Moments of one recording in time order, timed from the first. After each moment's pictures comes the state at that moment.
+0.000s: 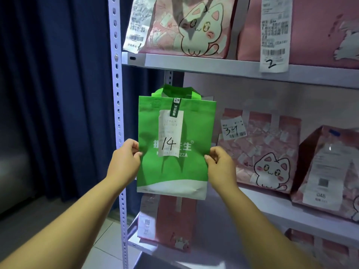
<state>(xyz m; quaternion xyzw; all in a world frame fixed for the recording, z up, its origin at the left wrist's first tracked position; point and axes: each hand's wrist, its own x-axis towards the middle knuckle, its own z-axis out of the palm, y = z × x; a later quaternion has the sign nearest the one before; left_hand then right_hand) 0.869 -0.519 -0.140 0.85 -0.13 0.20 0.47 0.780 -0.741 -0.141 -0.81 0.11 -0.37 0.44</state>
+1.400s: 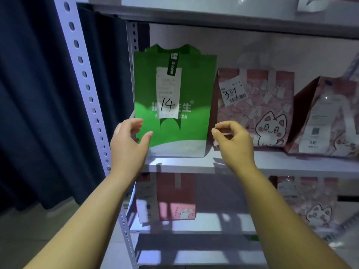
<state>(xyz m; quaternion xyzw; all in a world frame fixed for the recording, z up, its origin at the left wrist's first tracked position) 0.926 -0.527 -0.166 0.75 -0.28 0.17 0.58 0.789 -0.712 -0.151 -0.76 0.23 -0.43 0.43</state>
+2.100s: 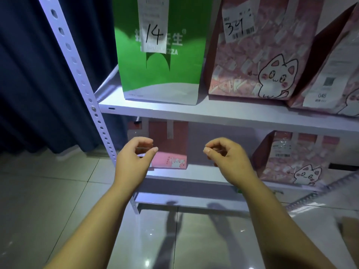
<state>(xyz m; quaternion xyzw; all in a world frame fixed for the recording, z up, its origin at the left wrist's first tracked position) 0.822 -0.514 -0.287 0.80 -0.20 -0.02 0.57 0.693 -0.712 -0.268 -0.82 0.25 -0.19 0.48</state>
